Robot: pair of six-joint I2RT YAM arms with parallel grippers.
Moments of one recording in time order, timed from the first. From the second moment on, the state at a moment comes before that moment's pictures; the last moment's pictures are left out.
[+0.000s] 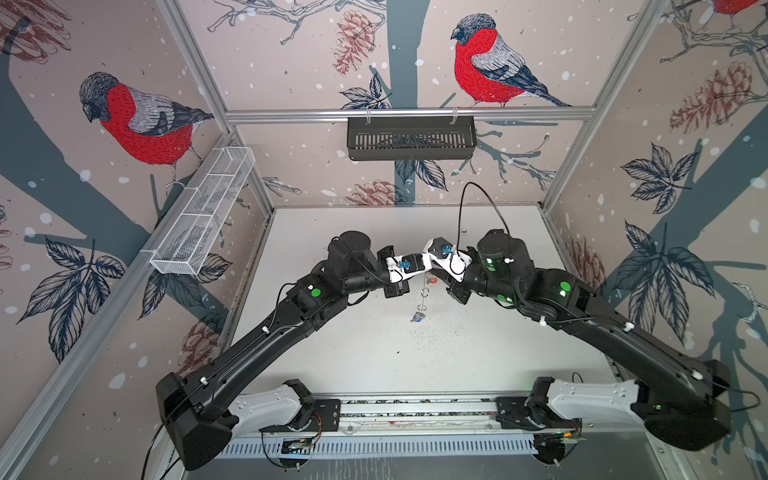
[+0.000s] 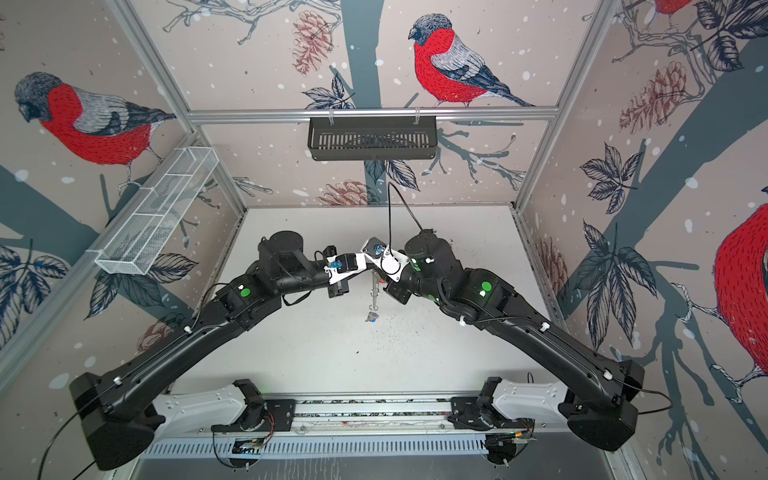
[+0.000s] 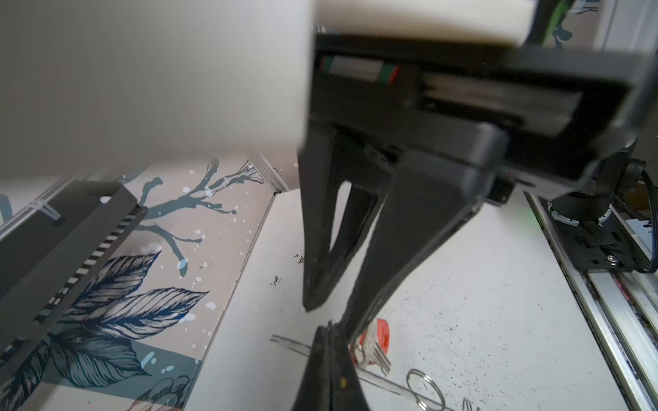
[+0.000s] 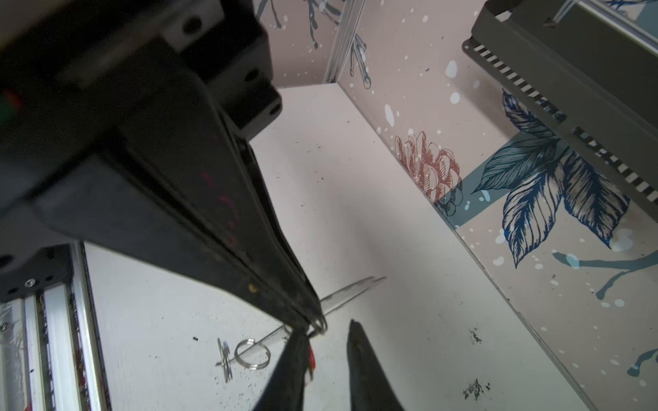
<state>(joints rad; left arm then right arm) -0.75 1.15 1.13 -0.25 0.43 0.59 0.96 1.15 1.35 -0.65 0.04 -0.30</state>
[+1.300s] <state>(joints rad) -0.83 1.12 0.96 0.12 0.06 -0.02 0.99 1.13 0.94 0.10 0.20 -0.29</state>
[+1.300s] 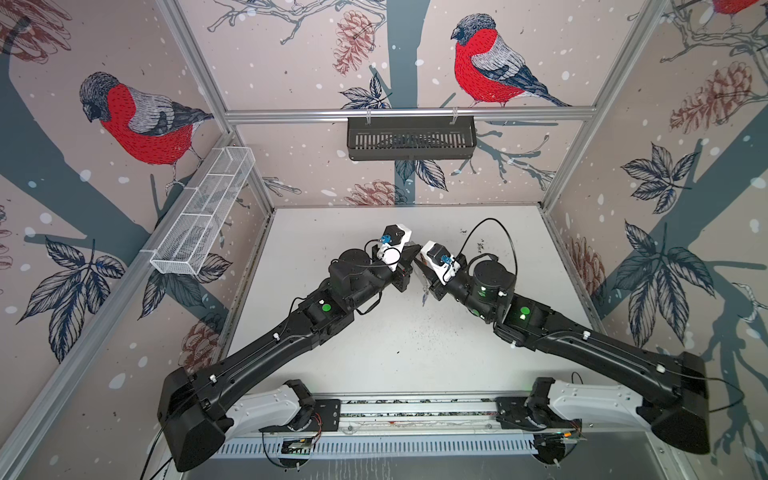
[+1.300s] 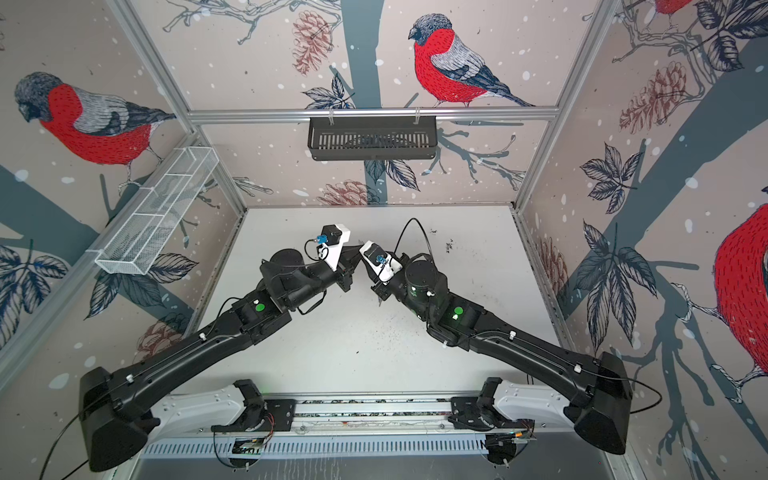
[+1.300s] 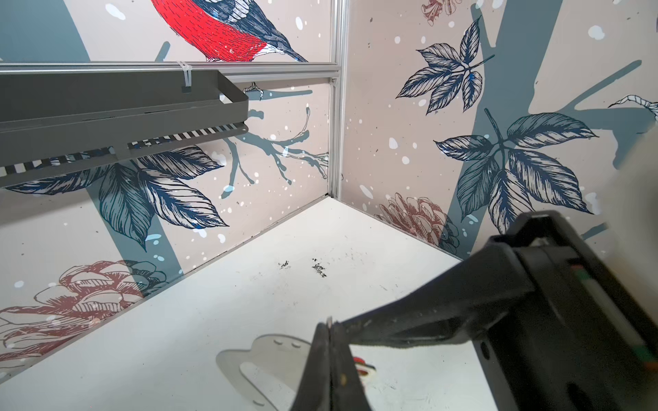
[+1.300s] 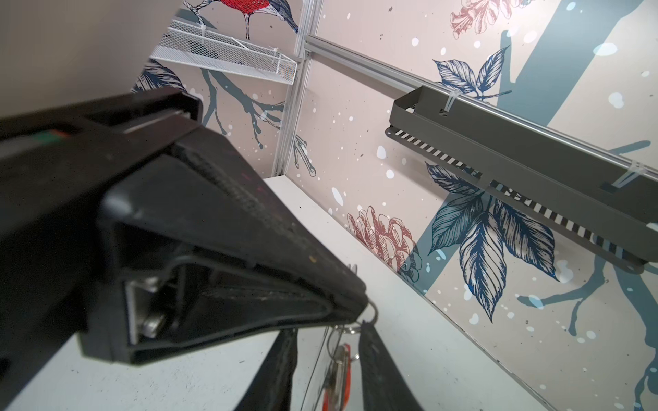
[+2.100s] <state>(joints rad) -0.84 1.09 0.94 0.12 0.03 -0.02 1.00 1.13 0.94 0.08 0.22 -0.29</state>
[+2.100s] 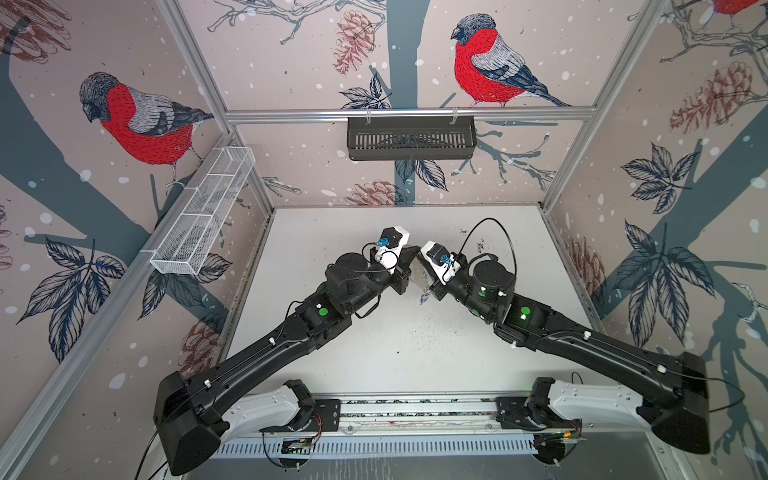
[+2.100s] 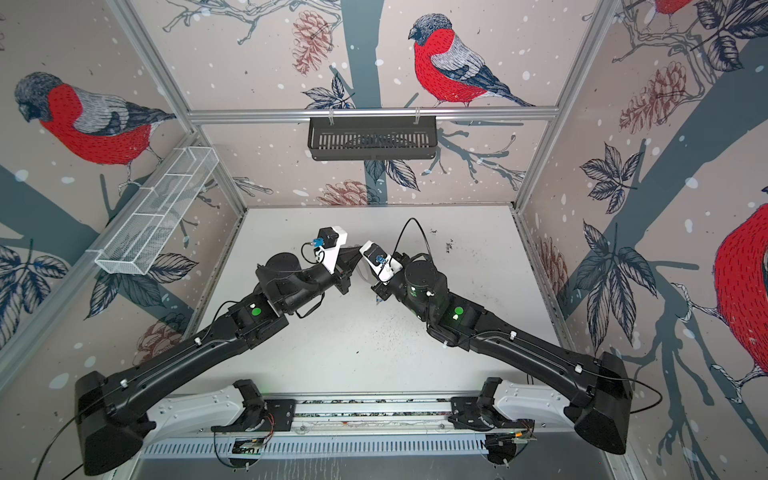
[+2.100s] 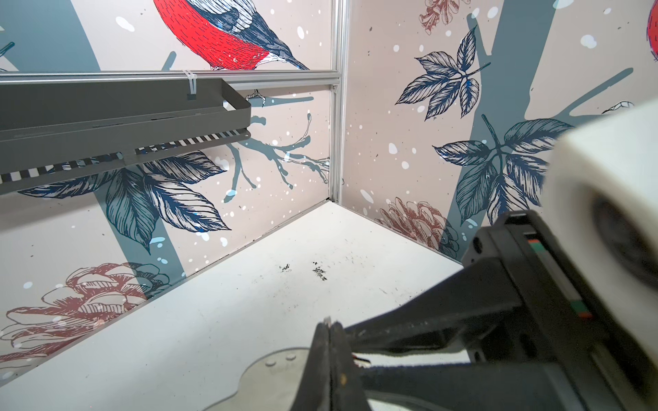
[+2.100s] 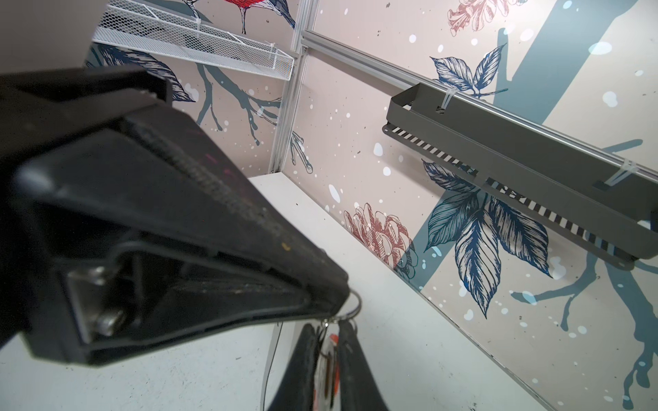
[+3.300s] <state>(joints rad) -0.85 1.08 0.93 0.13 0.03 -0.02 0.97 1.08 0.93 0.07 0.15 -0.30</state>
